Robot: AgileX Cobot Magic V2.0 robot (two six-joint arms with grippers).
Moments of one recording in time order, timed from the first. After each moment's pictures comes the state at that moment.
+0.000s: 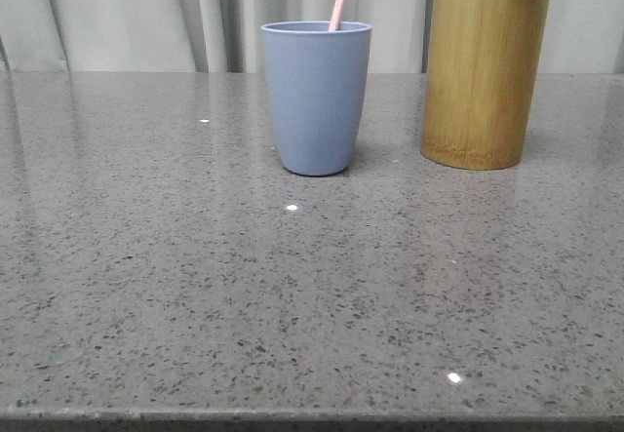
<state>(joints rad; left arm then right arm) -0.17 0.66 -0.78 -0.27 0.77 0.12 0.32 0.57 -0.70 0.00 0.78 0.24</state>
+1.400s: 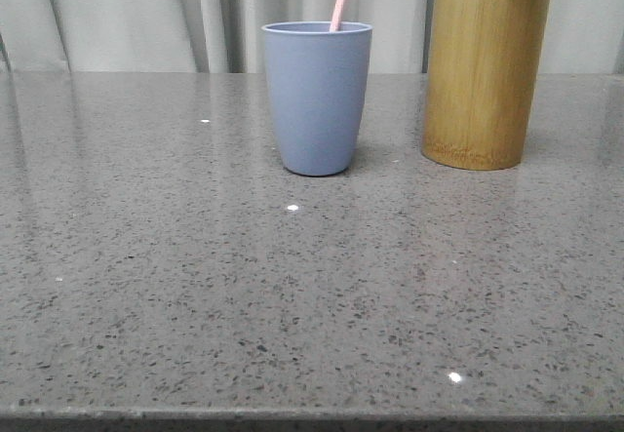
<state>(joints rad) -0.17 0.37 -0.49 -0.15 0.33 0.12 0.32 0.57 -0.70 0.00 0.78 0.24</state>
